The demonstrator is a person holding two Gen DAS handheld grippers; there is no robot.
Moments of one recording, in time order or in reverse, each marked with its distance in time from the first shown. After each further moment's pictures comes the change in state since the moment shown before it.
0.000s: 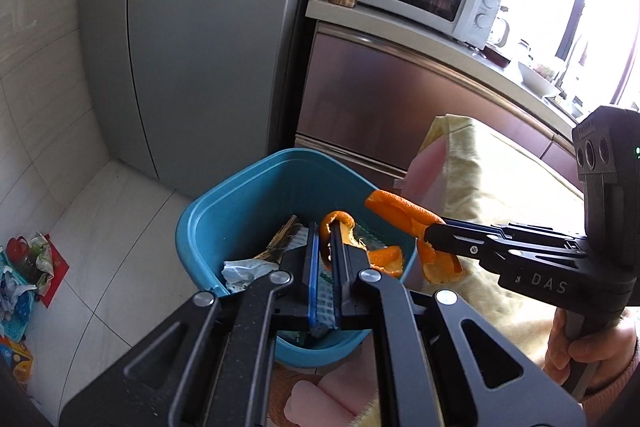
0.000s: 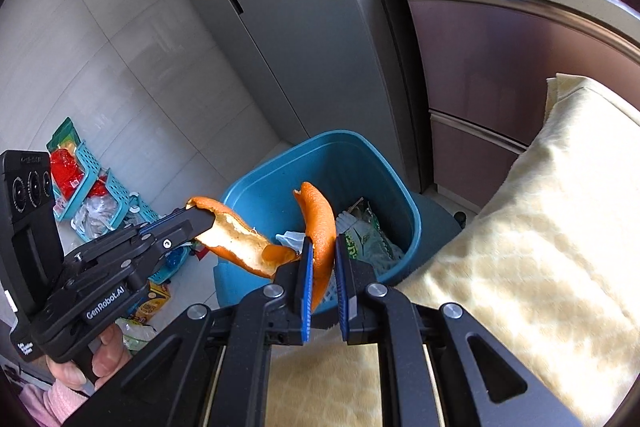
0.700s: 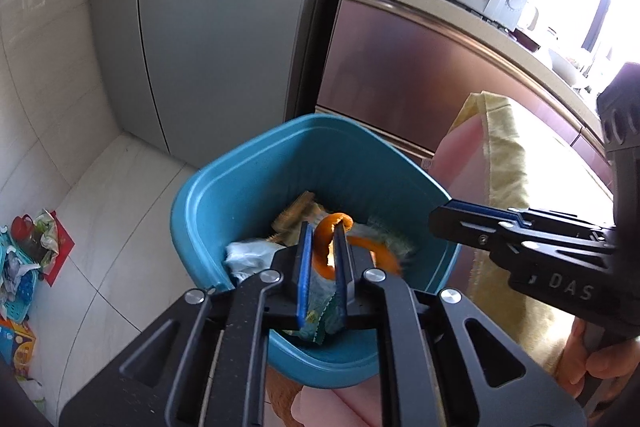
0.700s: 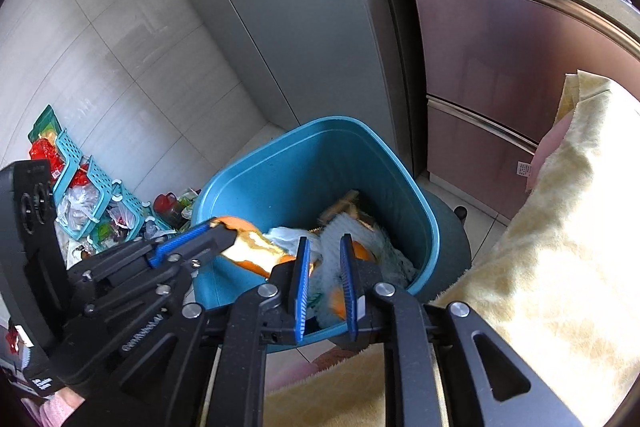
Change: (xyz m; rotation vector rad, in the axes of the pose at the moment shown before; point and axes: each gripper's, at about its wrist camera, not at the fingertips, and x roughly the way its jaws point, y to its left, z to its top) left arm 0.048 0.013 -0.011 -0.044 0.097 0.054; right arm 0.037 0.010 0.011 -0.006 0.071 -0.058
